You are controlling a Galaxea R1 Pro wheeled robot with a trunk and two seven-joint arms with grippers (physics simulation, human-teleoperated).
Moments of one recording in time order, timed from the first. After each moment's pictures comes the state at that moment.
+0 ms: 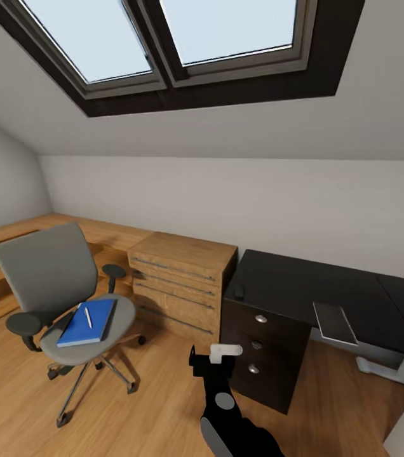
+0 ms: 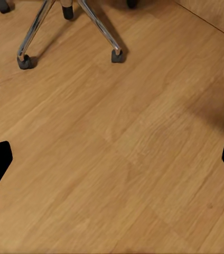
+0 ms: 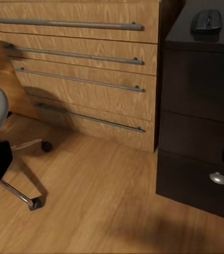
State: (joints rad) left arm 0.12 0.08 -0.02 -0.97 0.33 -0.02 0.17; right arm -0.37 0.17 0.67 -1.00 -0.40 0.04 -0.59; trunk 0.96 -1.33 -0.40
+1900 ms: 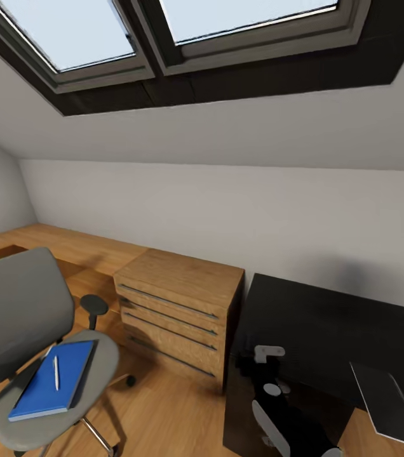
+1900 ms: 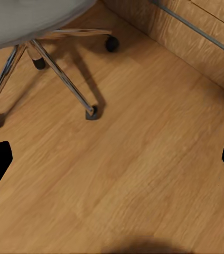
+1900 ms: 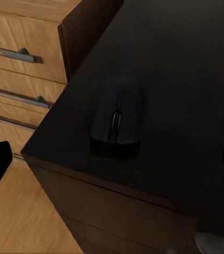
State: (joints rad) left arm 0.12 0.07 -0.03 -0.96 0.33 -0.02 0.16; right arm -0.46 0.01 0.50 -0.74 -0.40 0.00 -0.43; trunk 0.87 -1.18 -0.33
